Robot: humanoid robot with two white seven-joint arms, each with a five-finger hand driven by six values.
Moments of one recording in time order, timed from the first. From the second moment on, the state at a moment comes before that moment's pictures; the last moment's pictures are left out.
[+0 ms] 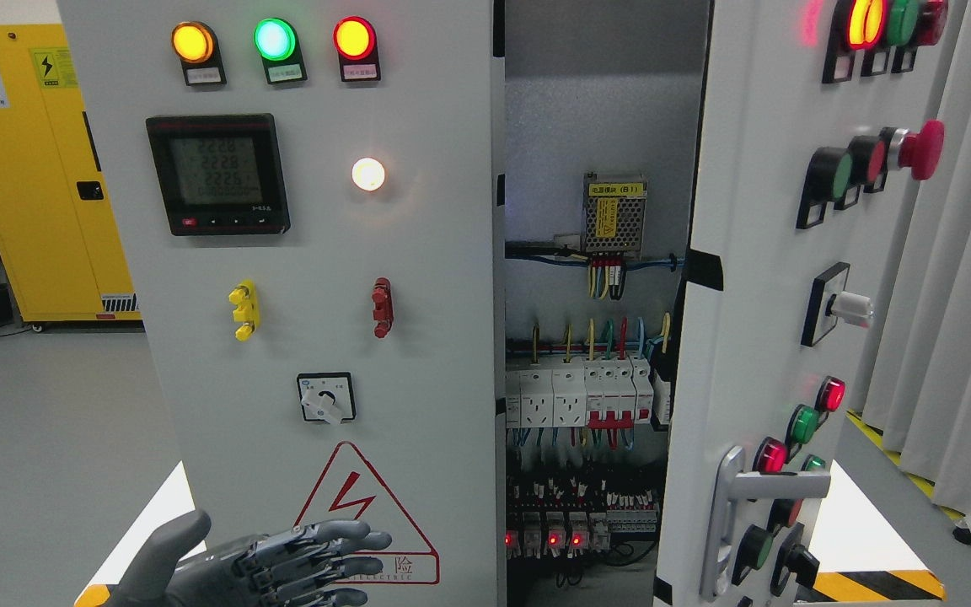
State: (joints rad) left arm -0.43 0.77 -0.22 -1.87 1.13 0.32 -0.81; right arm 0.09 -0.06 0.00 -0.10 0.00 0.03 0.09
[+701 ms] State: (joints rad) left arm -0.89 0.58 -0.39 -1.75 1.13 0.48 -0.79; right arm 0.09 -0.06 0.00 -0.10 0.00 0.03 0.09
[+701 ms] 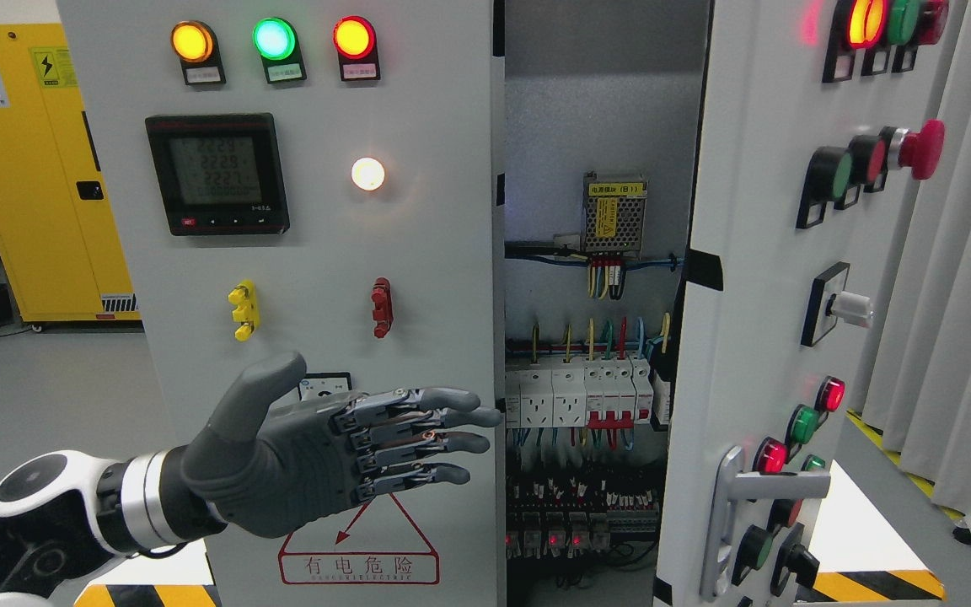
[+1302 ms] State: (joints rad) left arm -1.09 0.37 -0.50 -1.57 1.08 0.52 -0.76; right arm 0.09 -0.06 0.00 -0.10 0.00 0.03 0.09
